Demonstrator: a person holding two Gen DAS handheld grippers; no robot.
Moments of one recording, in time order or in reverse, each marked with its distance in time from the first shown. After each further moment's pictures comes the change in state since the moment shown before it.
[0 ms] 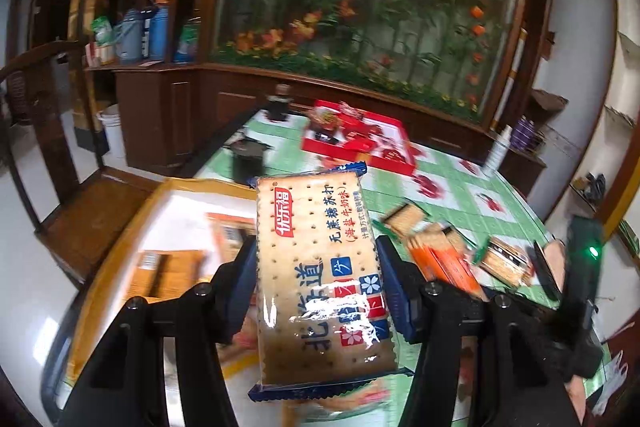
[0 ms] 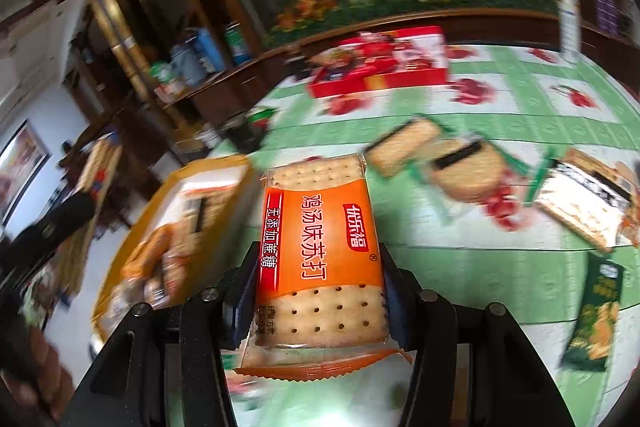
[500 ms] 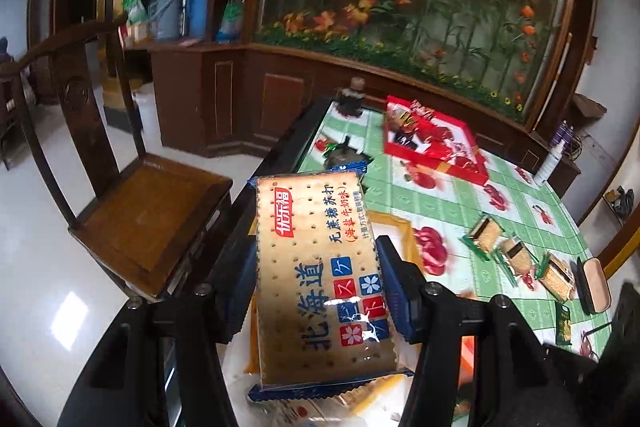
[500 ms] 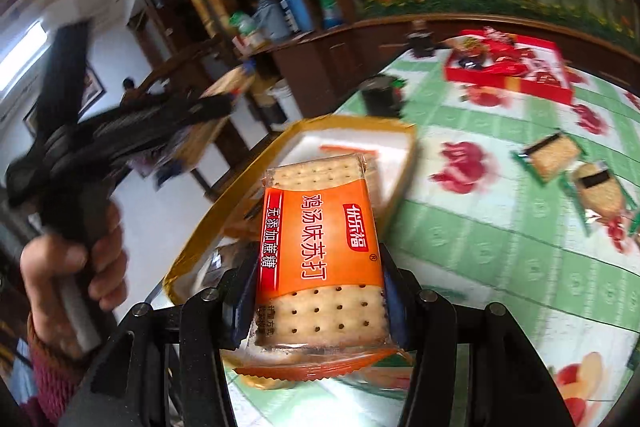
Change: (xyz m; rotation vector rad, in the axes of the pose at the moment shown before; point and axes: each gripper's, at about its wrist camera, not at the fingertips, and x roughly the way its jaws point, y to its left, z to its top) left arm 0.031 0.112 0.047 -0.049 0.106 0.100; right arm 0.030 0.127 -0.018 -0.201 0.114 0.182
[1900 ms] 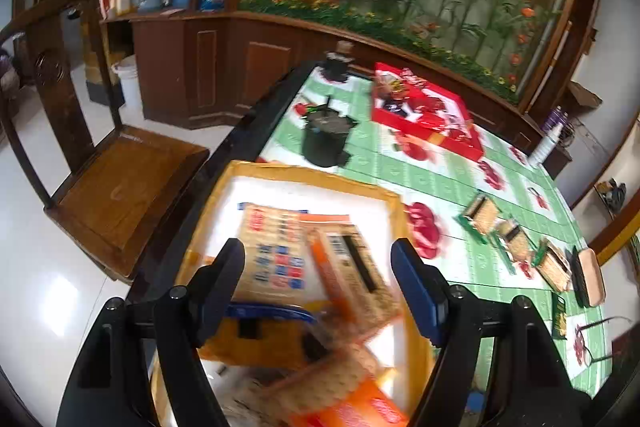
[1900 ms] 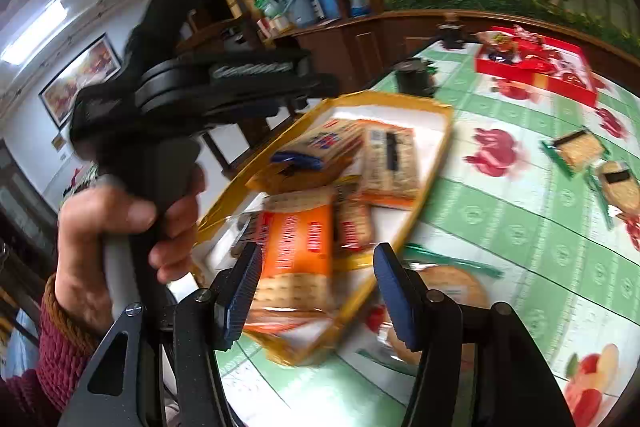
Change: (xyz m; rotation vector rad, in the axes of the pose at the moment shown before) left arm 0.033 -0.026 -0.012 0.003 0.086 -0.059; right arm -0.006 0.009 -0.020 -0.046 0.019 0.042
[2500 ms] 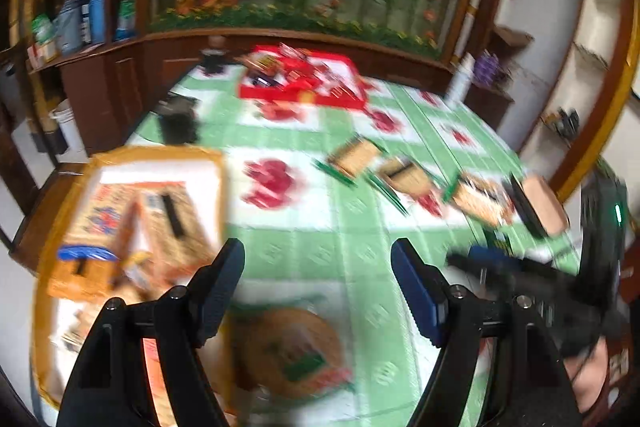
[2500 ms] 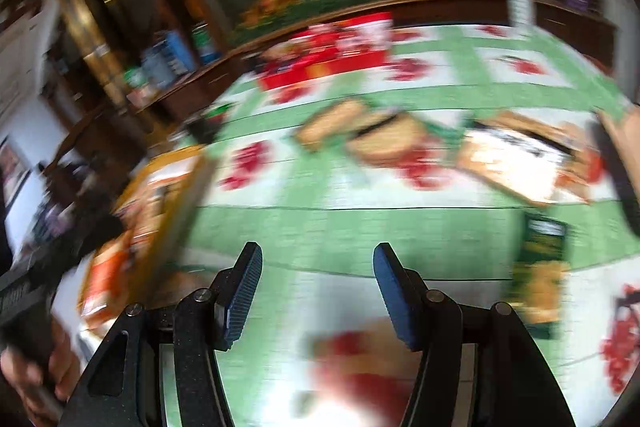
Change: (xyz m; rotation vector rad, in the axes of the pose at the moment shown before) left arm -0.007 -0.150 -0.076 0.239 0.022 -0.165; right arm -0.099 -0.183 -0.040 0.369 -0.111 -0.355
